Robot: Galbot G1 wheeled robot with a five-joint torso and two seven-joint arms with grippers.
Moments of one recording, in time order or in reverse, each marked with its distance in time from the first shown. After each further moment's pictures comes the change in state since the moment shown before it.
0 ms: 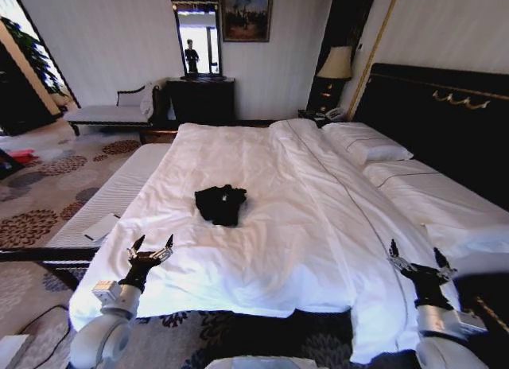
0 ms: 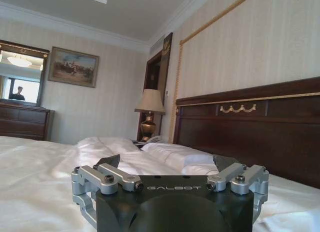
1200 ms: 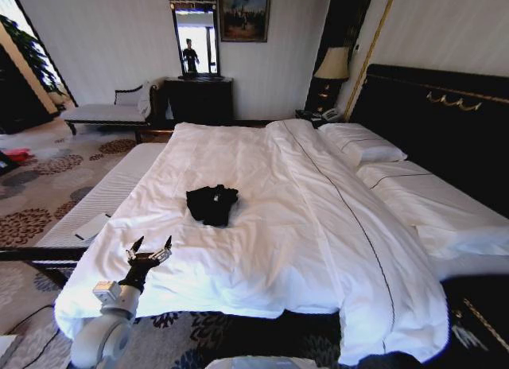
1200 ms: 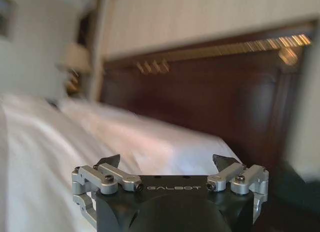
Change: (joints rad) left arm -0.005 0.003 0.000 0.022 -0.001 -0.007 -0.001; right arm -0.091 -0.004 0.181 -0.302 0.127 0.154 -0.027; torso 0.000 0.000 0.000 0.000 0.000
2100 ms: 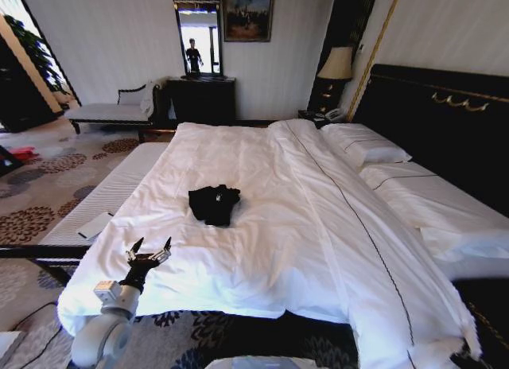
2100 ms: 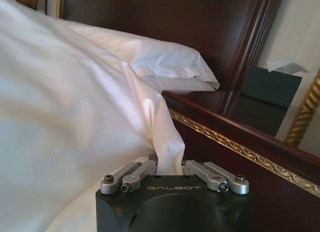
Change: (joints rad) left arm -0.006 -0.001 0.010 0.015 0.007 0.003 0.000; right arm 0.145 -0.039 -0.095 -0.402 -0.032 -0.080 0.068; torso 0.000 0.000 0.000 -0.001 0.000
